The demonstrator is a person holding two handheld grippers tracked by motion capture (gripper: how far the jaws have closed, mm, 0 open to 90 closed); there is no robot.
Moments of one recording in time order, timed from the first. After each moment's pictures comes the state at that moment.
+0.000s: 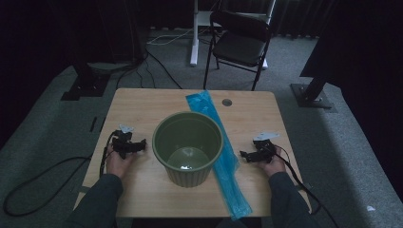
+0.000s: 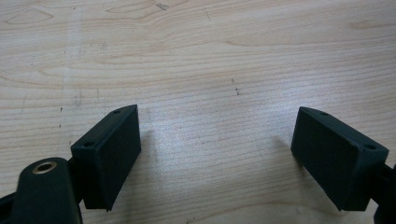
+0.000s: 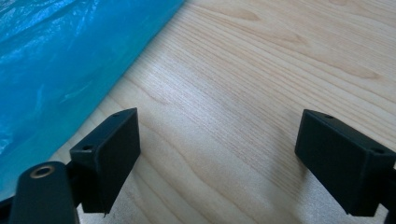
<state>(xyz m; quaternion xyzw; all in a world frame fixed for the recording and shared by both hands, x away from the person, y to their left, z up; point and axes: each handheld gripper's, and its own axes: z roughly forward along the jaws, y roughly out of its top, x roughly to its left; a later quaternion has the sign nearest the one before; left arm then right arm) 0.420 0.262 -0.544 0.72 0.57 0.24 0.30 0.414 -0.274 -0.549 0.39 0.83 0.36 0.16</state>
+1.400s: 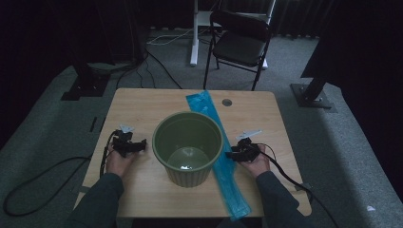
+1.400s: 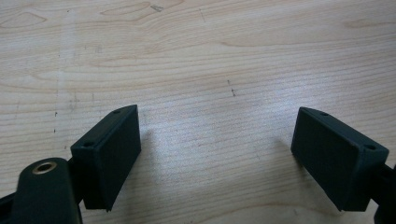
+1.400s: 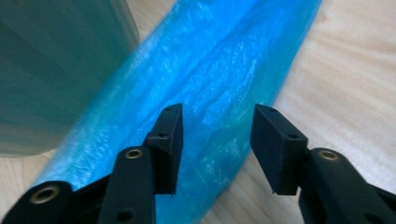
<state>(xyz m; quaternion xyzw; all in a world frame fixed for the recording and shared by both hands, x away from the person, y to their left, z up) 0.421 0.262 -0.544 0.73 0.56 0.24 0.30 0.399 -0.207 -0.518 0.39 0.85 0.35 0.07</state>
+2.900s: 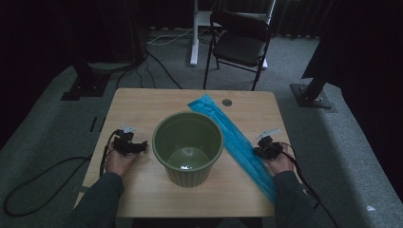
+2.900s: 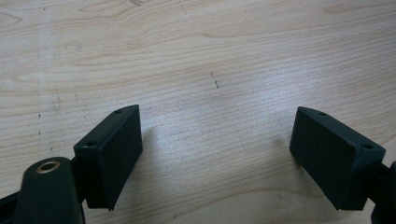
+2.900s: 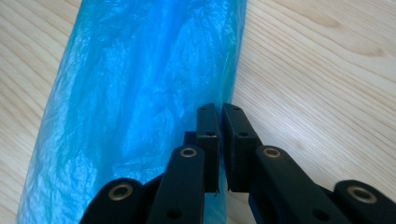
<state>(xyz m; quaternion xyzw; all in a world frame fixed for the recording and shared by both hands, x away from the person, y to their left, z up) 0.420 0.260 -0.540 0.76 0.54 0.22 0.29 0.407 -0.281 -0.517 0.42 0.86 0.24 0.14</state>
